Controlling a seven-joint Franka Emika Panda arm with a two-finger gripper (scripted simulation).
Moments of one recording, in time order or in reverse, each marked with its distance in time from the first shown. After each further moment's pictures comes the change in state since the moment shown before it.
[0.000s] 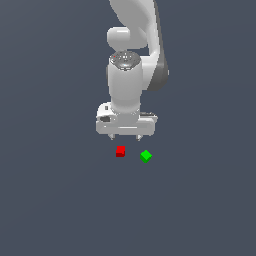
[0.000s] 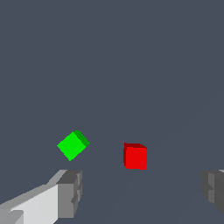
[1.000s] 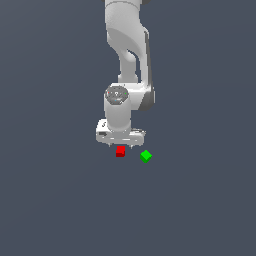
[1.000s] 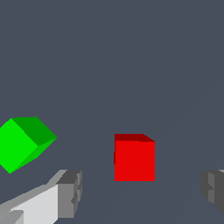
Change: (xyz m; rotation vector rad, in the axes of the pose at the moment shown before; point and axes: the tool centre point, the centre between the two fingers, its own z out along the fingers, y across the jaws) arm -0.036 0.024 0.102 0.005 -0.066 0.059
